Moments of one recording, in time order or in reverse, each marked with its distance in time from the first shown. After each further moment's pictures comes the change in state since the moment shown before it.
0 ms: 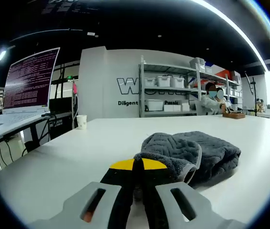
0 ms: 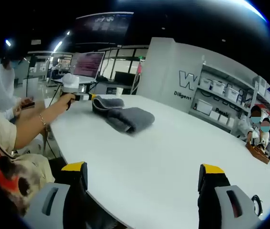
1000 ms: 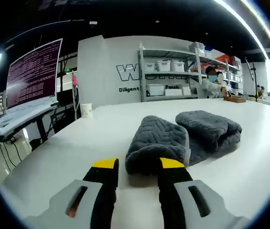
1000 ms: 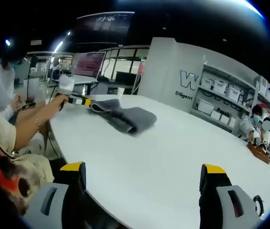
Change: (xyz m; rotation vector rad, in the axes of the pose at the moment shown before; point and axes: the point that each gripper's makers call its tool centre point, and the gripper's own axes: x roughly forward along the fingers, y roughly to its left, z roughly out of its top) left arm -0.031 0.014 -0.018 0.088 0.105 -0.016; right arm 0.006 0.002 -0.001 0.002 0.005 0.010
